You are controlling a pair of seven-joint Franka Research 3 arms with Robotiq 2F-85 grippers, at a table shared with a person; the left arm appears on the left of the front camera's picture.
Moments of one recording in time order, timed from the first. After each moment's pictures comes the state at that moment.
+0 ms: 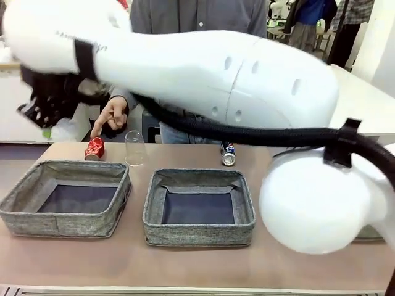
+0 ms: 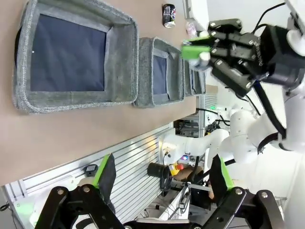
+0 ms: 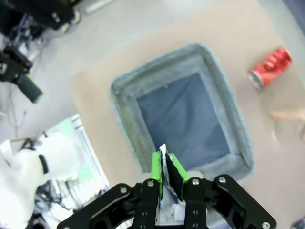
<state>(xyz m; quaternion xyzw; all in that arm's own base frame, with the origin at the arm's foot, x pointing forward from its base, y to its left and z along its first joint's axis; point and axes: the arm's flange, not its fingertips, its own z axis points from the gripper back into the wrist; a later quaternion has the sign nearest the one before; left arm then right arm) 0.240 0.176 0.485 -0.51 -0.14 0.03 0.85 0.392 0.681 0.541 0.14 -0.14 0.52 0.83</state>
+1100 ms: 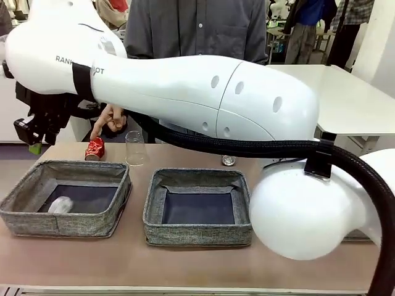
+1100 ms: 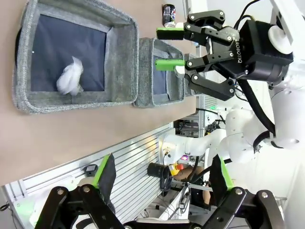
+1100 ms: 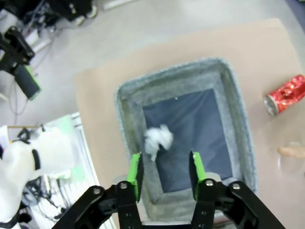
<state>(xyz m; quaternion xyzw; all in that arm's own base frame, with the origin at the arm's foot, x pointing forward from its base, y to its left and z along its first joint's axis) 0.240 0.176 0.485 -0.51 -0.14 0.03 0.85 0.403 0.690 0.514 0.17 -0.15 0.57 0.79</state>
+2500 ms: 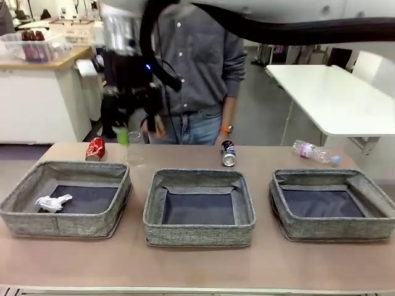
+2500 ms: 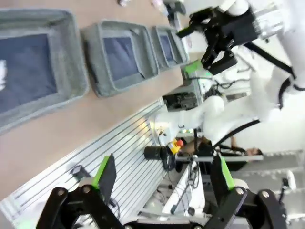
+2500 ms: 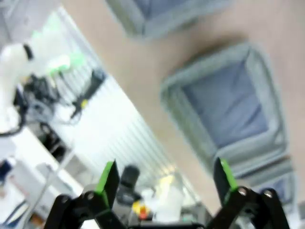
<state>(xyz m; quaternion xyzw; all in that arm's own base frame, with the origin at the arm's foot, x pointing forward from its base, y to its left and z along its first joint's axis) 0.235 0.095 0.535 -0.53 -0.13 -0.11 0.83 0.379 0.497 0.564 0.04 0.10 0.48 0.87</state>
